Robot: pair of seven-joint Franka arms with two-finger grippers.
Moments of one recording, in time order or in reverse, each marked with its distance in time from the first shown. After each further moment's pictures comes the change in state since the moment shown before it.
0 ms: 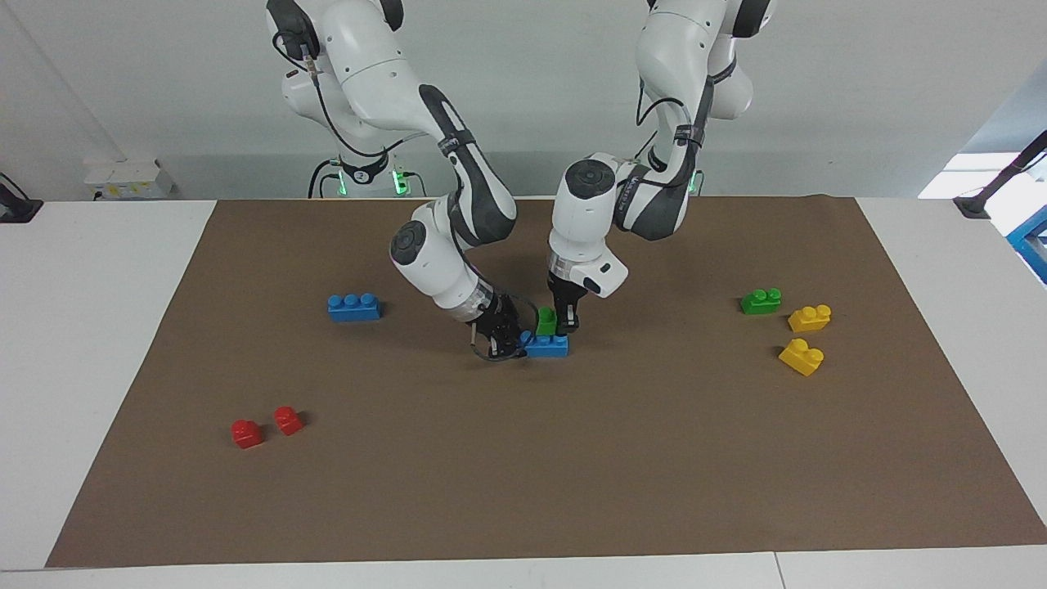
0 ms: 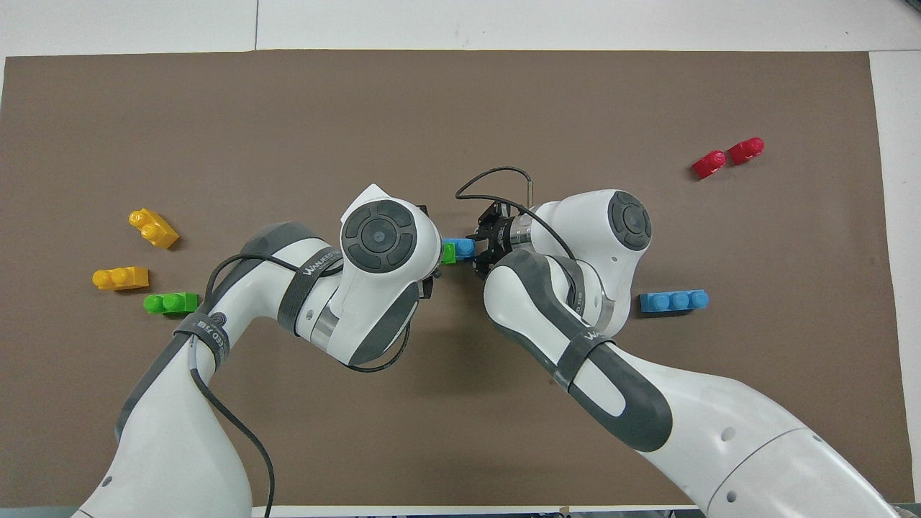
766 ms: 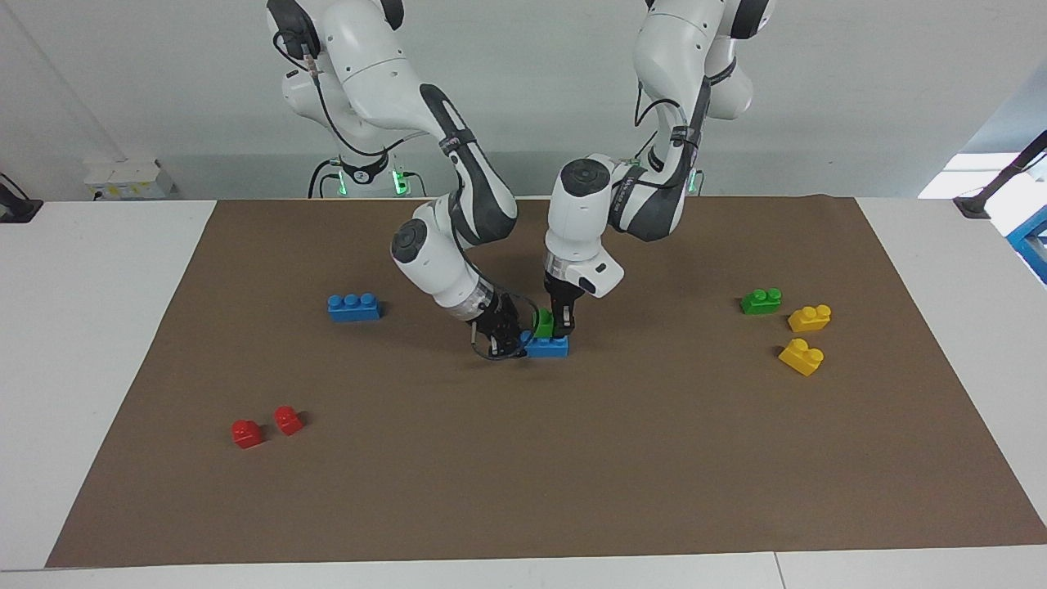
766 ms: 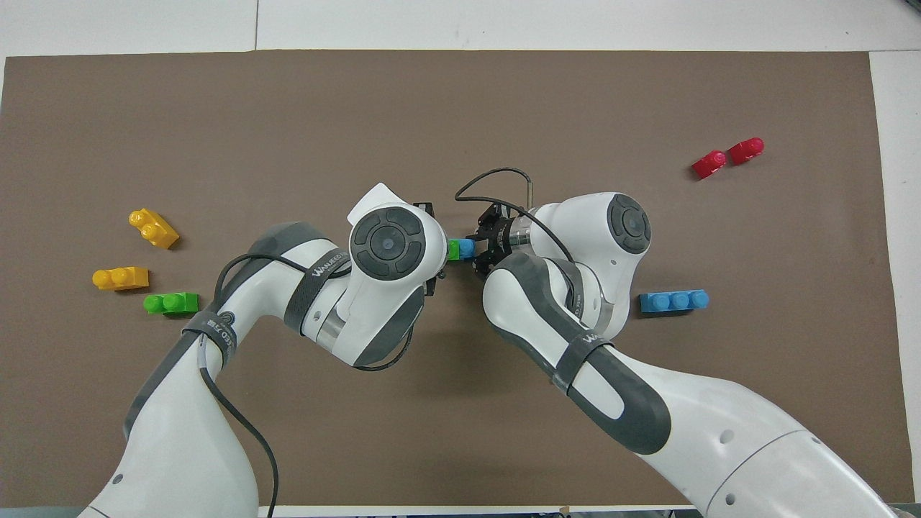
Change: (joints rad) left arm -0.011 0.010 0.002 0.001 0.039 0.041 -0.001; right arm 0.004 -0.004 0.000 -0.008 0.000 0.015 0.000
